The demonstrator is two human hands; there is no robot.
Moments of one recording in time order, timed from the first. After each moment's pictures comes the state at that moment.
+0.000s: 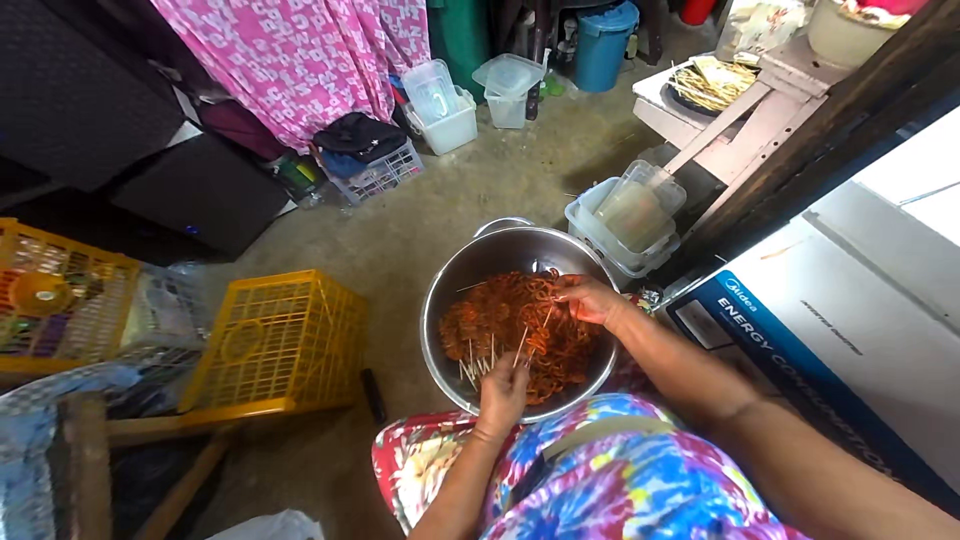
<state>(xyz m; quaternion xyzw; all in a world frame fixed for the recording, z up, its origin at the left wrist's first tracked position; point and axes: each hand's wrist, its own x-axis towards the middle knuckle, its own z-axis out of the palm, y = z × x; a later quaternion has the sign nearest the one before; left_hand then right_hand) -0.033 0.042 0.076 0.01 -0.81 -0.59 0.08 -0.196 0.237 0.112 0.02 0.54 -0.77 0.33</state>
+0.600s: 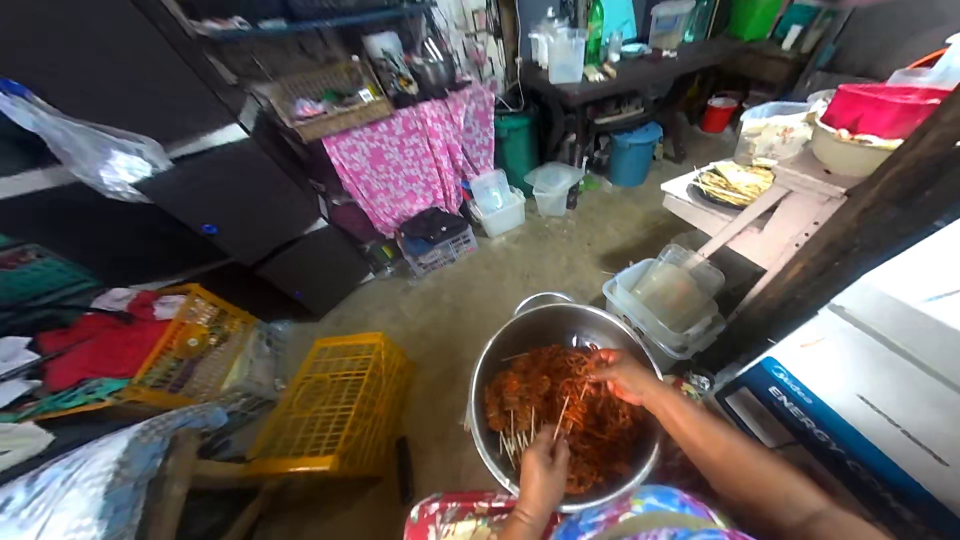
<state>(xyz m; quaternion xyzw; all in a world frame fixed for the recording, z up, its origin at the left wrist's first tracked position) -0.036 0.042 0.080 0.05 -0.83 -0.55 0.07 -0.194 0.225 0.121 -0.01 0.62 -0.72 0.30</state>
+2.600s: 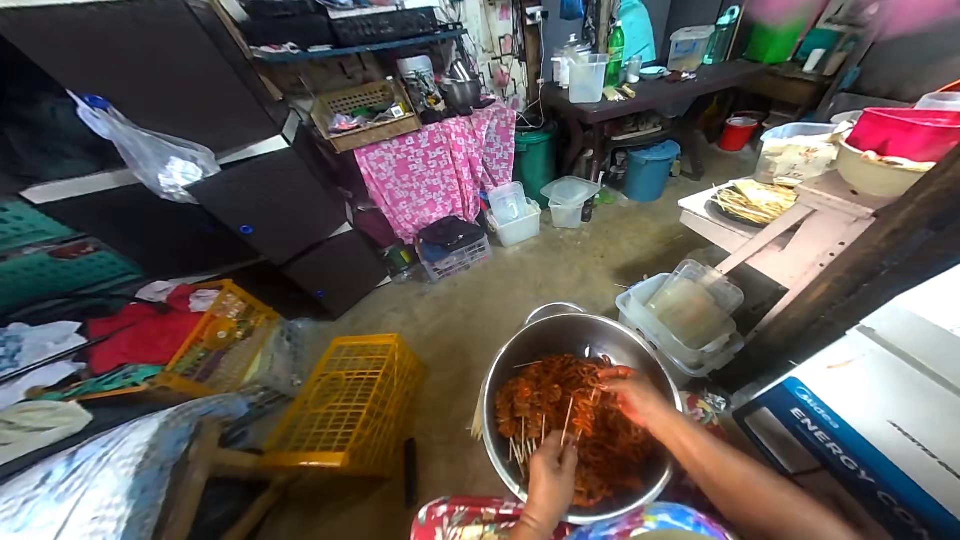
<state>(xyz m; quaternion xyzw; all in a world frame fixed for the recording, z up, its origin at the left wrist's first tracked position) -0.038 0.040 0.081 0.07 -0.80 -0.59 0.05 -0.181 0.211 0.108 0.12 0.59 -0.76 0.22</state>
